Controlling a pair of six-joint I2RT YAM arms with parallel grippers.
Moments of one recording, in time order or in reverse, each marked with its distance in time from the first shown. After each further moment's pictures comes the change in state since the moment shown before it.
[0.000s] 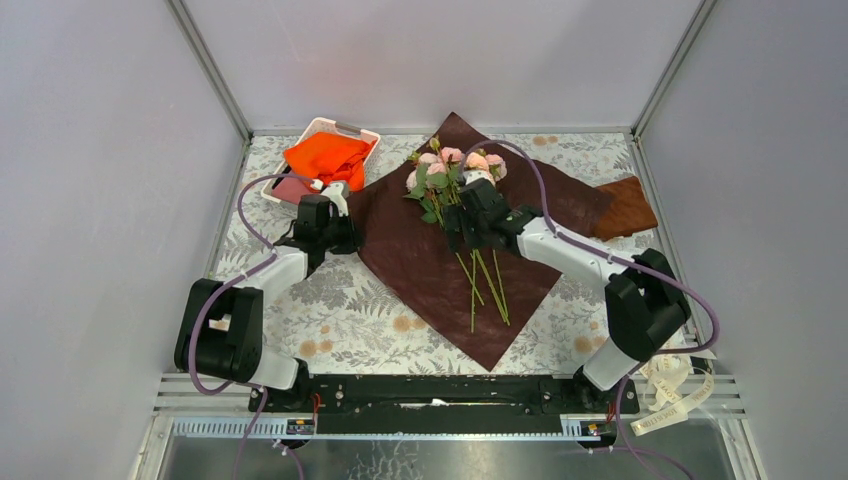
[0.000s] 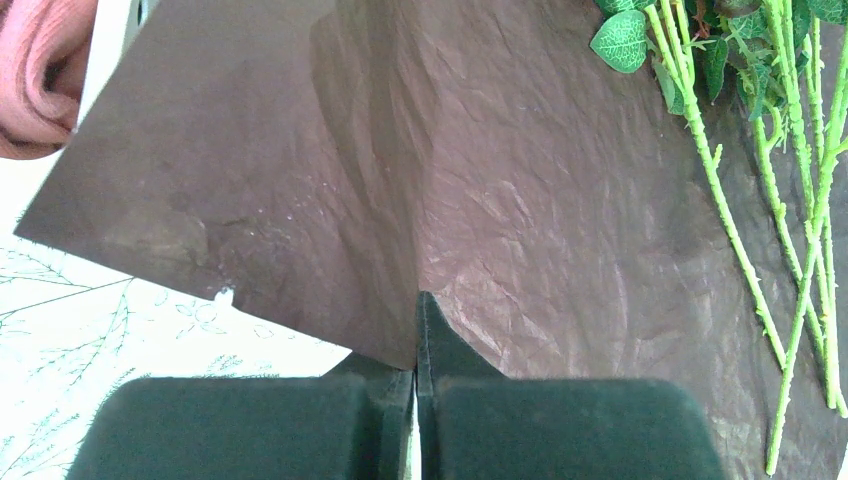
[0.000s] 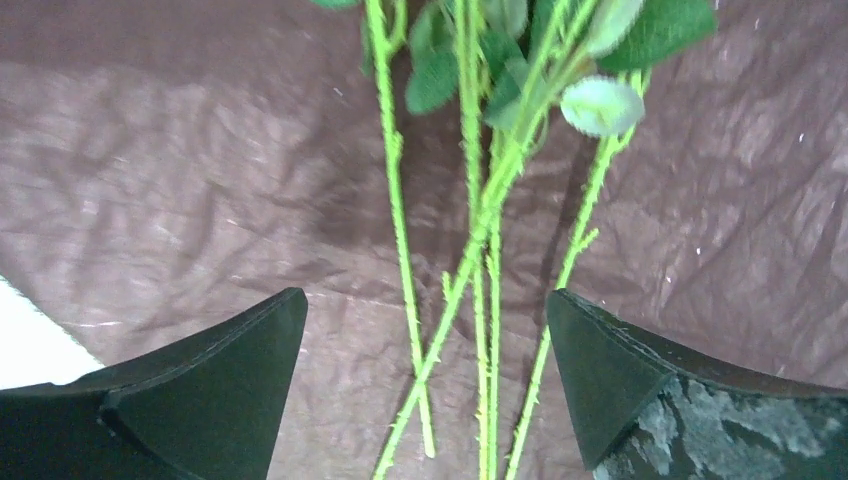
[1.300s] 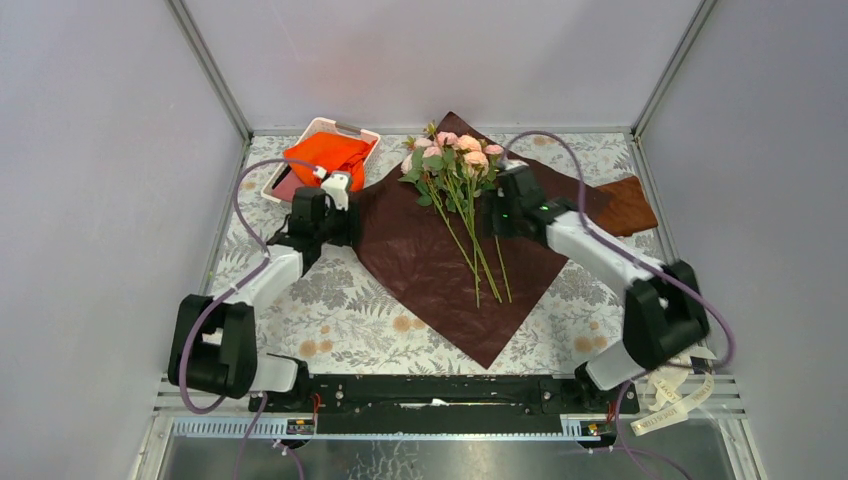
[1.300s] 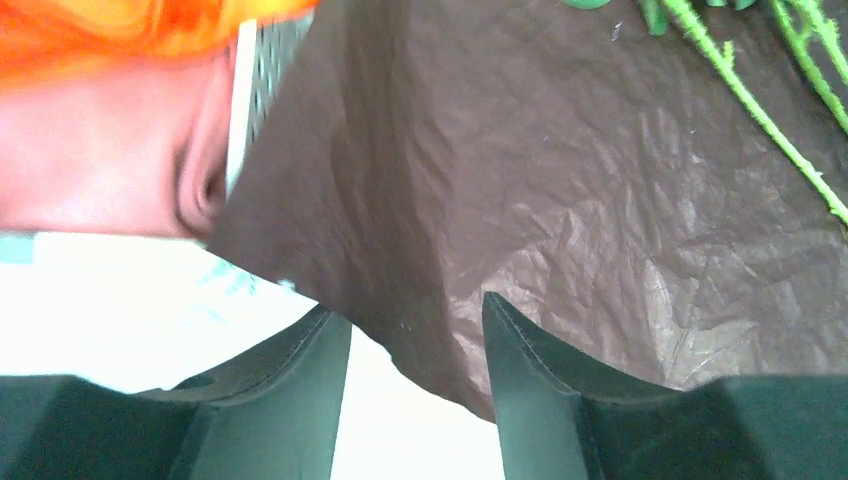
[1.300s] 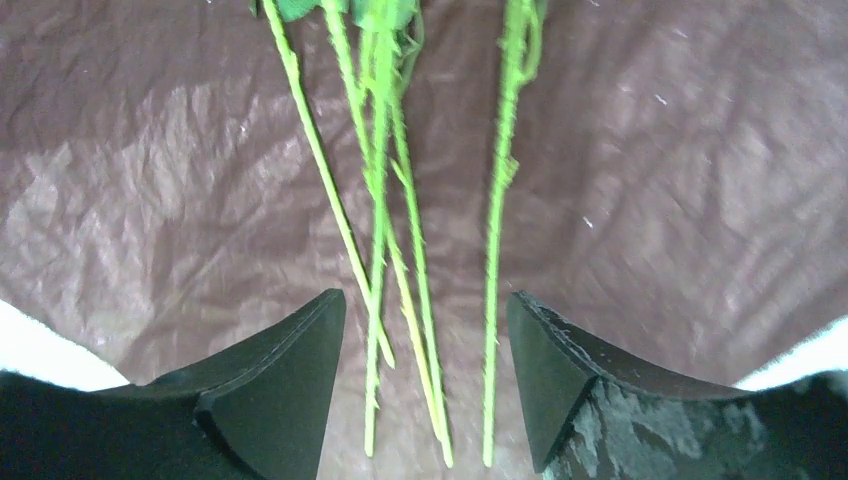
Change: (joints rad) left arm -0.001 -0.059 0.022 -0.029 -0.076 0.211; right arm -0.170 0.001 -0.015 -0.016 -0.063 0.028
